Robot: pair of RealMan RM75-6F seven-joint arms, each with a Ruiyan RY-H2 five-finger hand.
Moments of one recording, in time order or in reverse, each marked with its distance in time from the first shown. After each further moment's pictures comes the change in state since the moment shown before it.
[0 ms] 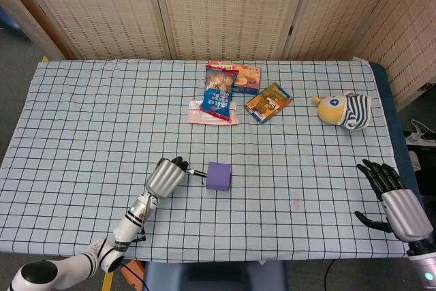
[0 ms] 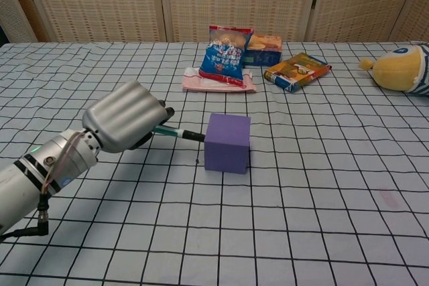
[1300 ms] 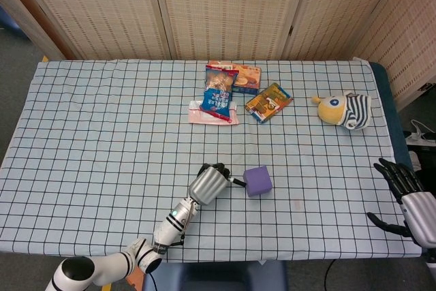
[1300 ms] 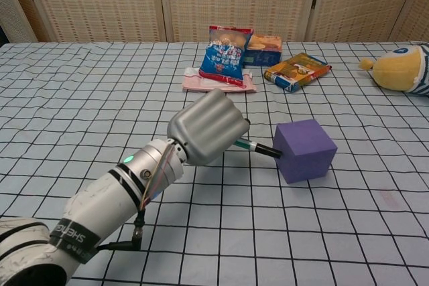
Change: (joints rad) left arm -0.167 -0.225 -0.086 0.066 -0.037 -0.100 0.175; right arm -0.036 0.056 -0.003 0.019 -0.029 0.086 0.134
